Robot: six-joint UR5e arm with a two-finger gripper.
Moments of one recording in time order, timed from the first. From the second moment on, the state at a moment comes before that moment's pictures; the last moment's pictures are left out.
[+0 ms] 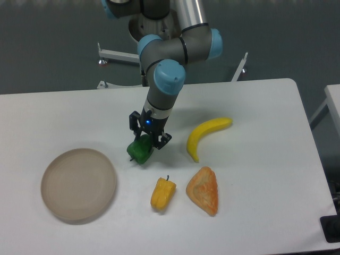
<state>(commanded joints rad) 2.16 -1.88 -1.81 -0.90 1.26 0.91</state>
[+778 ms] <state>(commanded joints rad) 2.37 -1.95 -1.49 -0.92 1.33 1.21</state>
